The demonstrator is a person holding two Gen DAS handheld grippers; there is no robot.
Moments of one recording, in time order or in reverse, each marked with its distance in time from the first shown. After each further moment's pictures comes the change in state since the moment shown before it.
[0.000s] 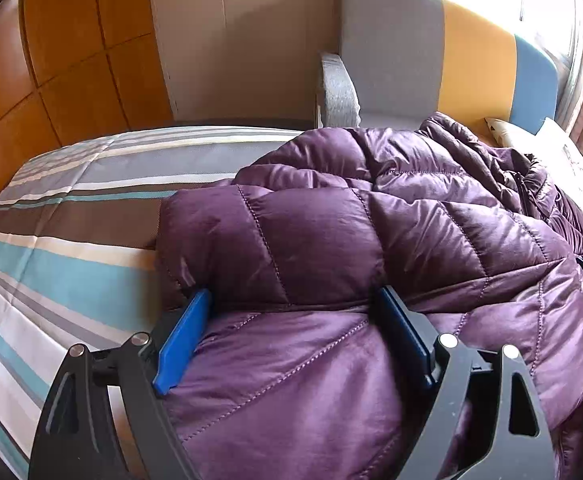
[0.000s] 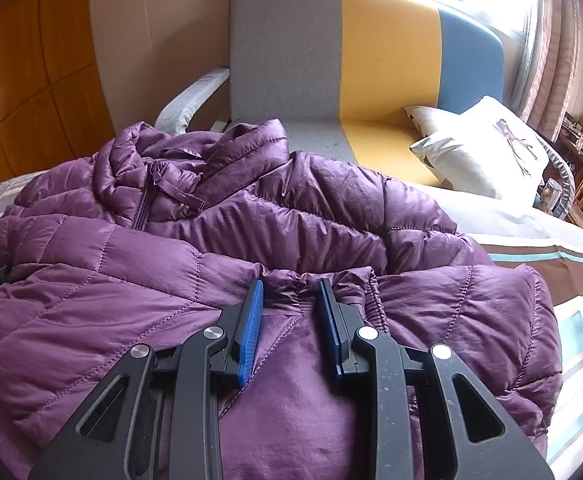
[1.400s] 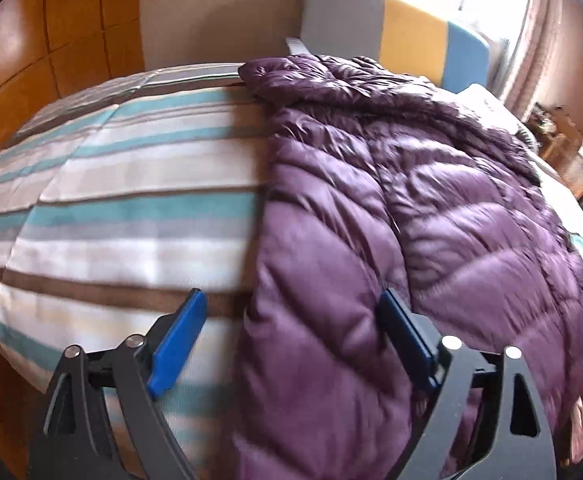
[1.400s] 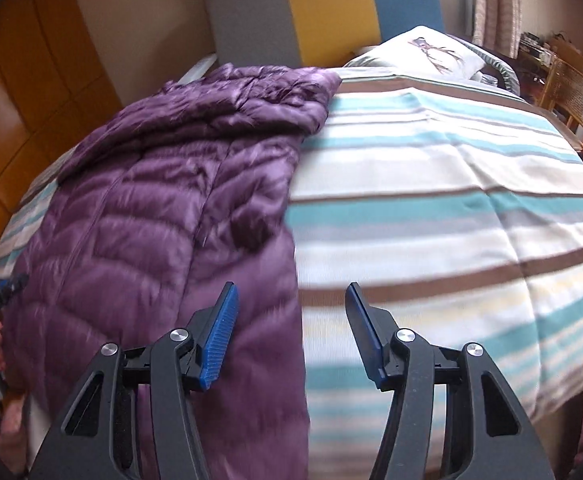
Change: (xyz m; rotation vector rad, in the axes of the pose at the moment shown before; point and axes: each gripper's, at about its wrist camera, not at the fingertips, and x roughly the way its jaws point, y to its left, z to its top) left arm -0.182 0.079 -0.218 0.060 0.030 -0.198; right arm -0.244 -0.109 -0.236 0.144 0.105 0.112
